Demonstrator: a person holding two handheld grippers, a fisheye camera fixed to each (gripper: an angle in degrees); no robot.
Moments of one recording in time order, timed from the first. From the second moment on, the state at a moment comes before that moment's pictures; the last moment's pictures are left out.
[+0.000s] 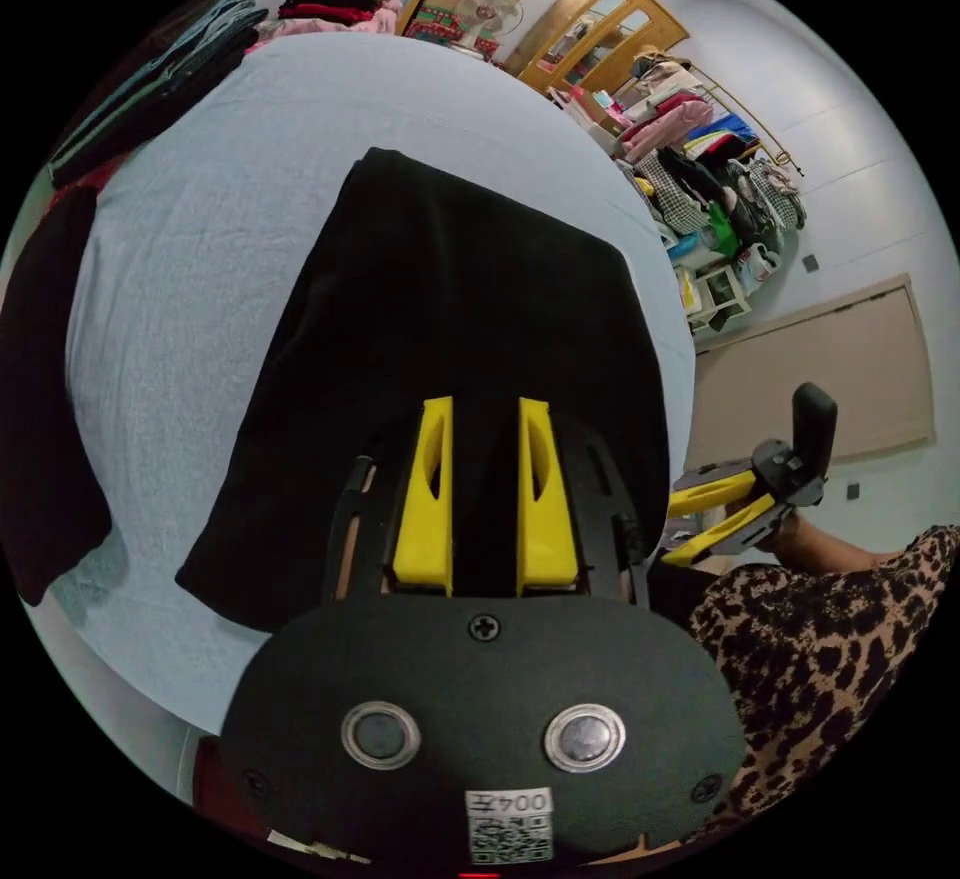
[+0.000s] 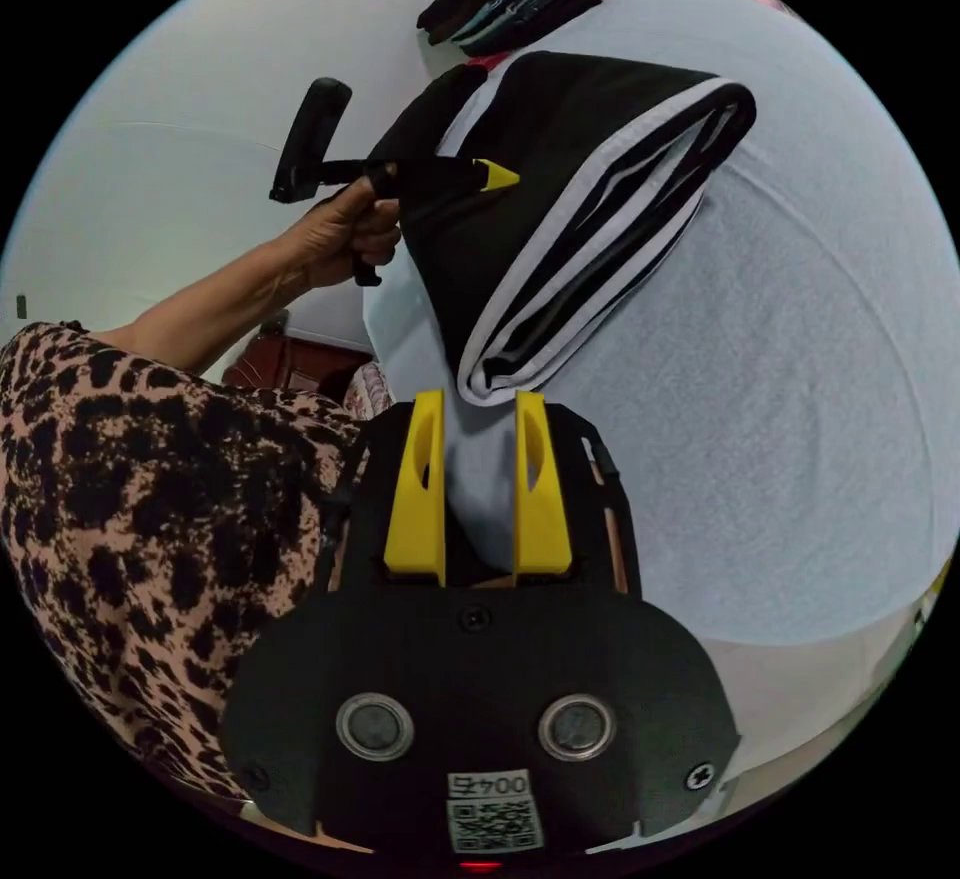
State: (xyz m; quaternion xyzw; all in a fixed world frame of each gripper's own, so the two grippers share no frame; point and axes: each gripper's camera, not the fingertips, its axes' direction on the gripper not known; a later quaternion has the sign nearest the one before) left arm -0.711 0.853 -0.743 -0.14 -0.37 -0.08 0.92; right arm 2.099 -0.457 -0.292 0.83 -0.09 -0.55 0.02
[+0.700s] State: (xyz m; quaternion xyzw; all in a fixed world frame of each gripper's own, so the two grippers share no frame) left arm -0.725 0.870 -0.856 -0.10 -0.27 -0.09 0.95; right arm 2.131 -0.417 -0.249 0.89 -0.14 -0.43 -0.03
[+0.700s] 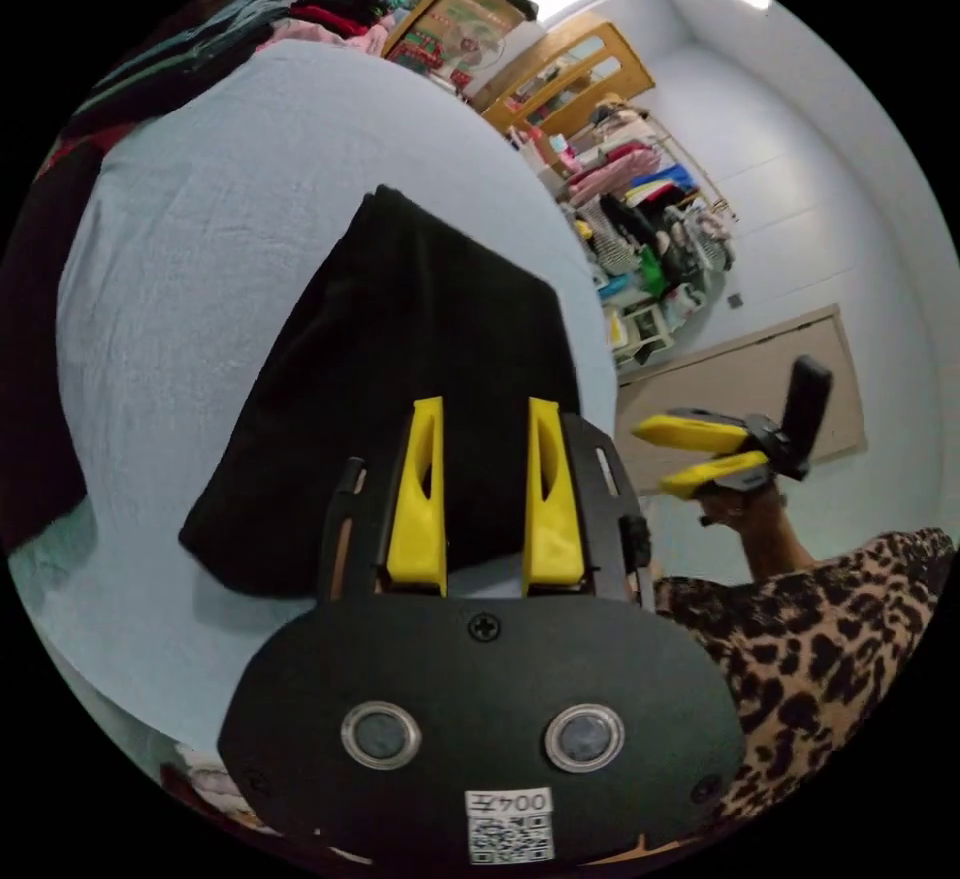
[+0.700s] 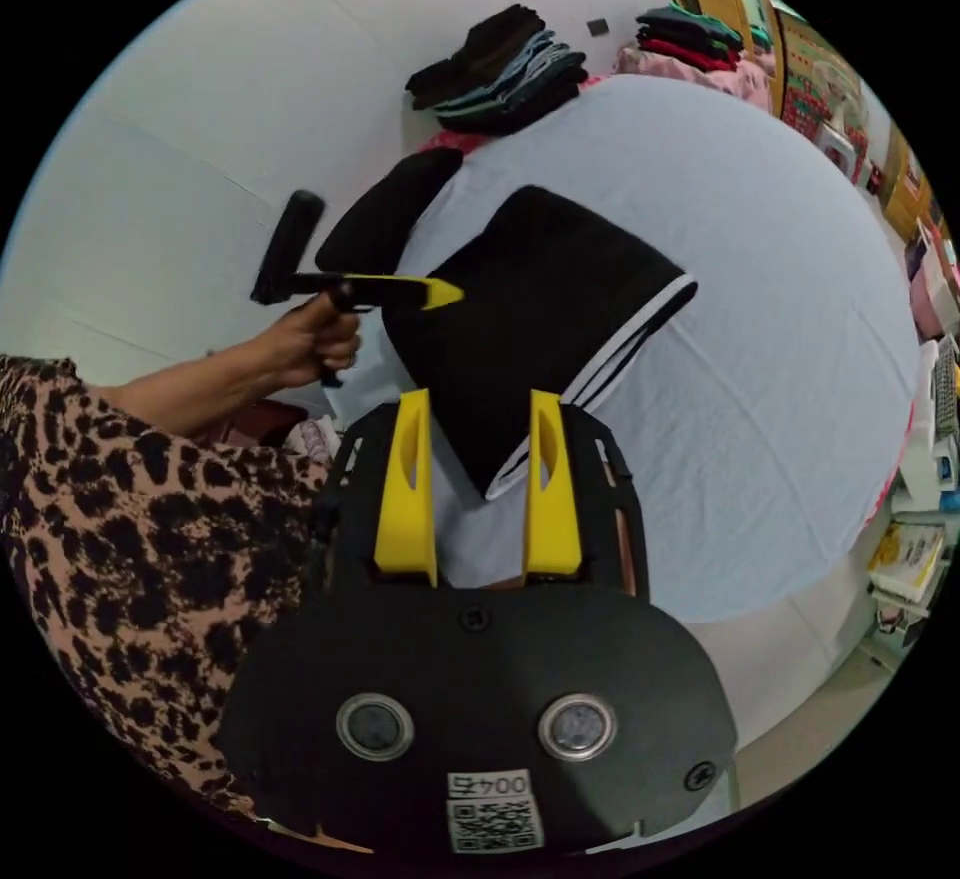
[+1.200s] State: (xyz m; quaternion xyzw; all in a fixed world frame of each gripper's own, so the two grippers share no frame) left arm -0.778 1.035 -0.953 0.10 -0.05 -0.35 0.93; right arm 2.113 -0.479 -0.445 0.66 -0.37 -0.65 0.00
